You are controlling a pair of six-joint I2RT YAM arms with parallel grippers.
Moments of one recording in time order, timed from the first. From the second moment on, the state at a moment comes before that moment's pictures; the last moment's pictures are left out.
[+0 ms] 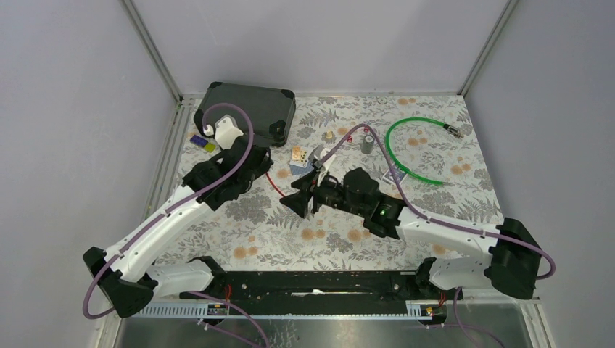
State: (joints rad) left arm -0.74 1.13 1.23 -0.81 -0.61 -1.09; right arm 1.03 1.22 0.81 0.34 -0.15 0.29
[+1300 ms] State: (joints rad) left arm -0.74 0.71 0.98 -0.35 -0.26 -0.47; right arm 1.06 1.09 0.93 -0.08 -0.12 0.09
